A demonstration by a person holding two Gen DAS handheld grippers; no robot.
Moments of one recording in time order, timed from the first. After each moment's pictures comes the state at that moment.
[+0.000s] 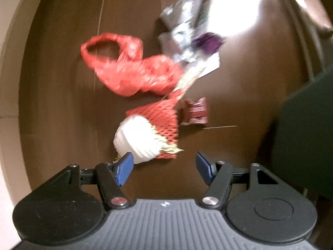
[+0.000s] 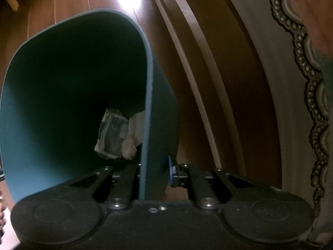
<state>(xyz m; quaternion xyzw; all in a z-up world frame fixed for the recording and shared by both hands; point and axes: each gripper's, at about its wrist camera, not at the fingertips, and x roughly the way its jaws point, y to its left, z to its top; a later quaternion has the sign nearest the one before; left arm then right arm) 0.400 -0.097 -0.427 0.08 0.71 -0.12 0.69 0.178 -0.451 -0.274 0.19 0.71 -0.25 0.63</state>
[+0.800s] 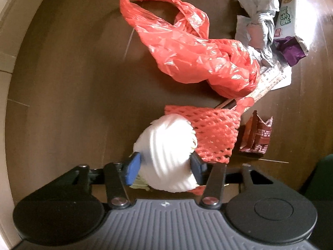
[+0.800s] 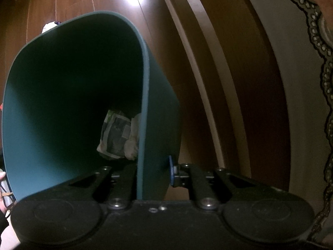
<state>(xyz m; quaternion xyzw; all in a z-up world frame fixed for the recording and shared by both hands) 0.408 -0.053 -0.519 0.01 0.71 -0.01 0.70 0.179 -0.437 -0.277 0.18 0.72 -0.24 0.62</state>
